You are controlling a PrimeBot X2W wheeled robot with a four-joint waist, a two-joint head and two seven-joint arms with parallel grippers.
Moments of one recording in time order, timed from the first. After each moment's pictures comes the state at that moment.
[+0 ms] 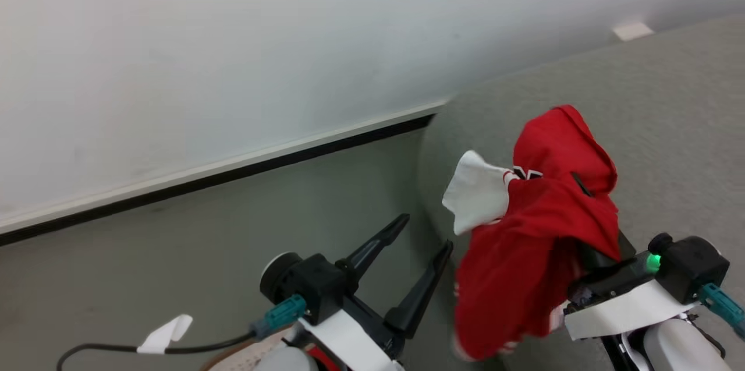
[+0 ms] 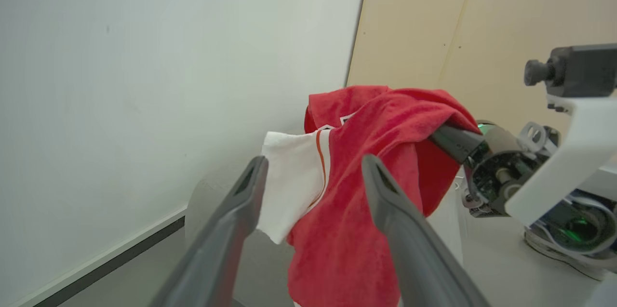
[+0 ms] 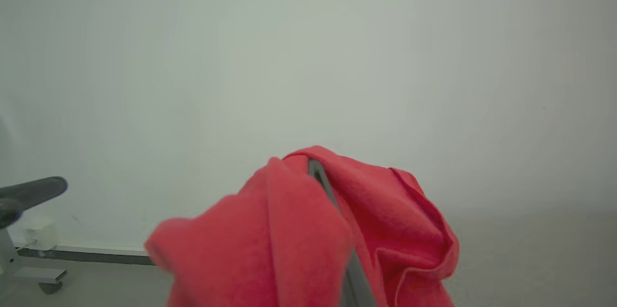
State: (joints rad) left arm -0.39 0.23 -0.75 0.03 -0.47 -0.01 -0.19; right arm -0.31 -0.19 0.32 0.17 0.41 0.13 -0.26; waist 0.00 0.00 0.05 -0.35
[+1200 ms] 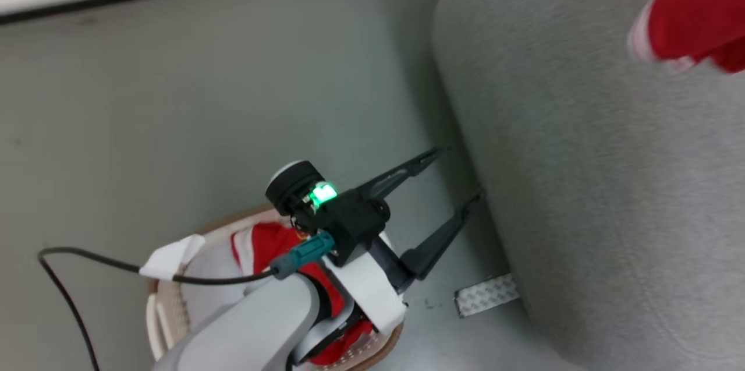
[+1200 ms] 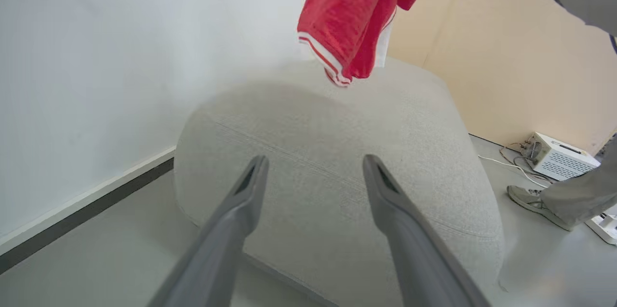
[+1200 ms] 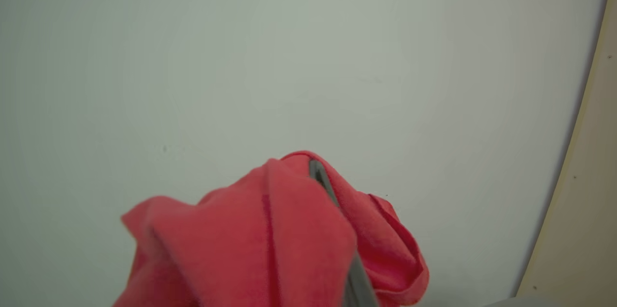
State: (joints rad) left arm -0.65 0.29 -0.82 0.00 -0.38 -0.08 -0.08; right arm -0.88 -0.44 -0.13 0.24 0.43 0.13 -0.18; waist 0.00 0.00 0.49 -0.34
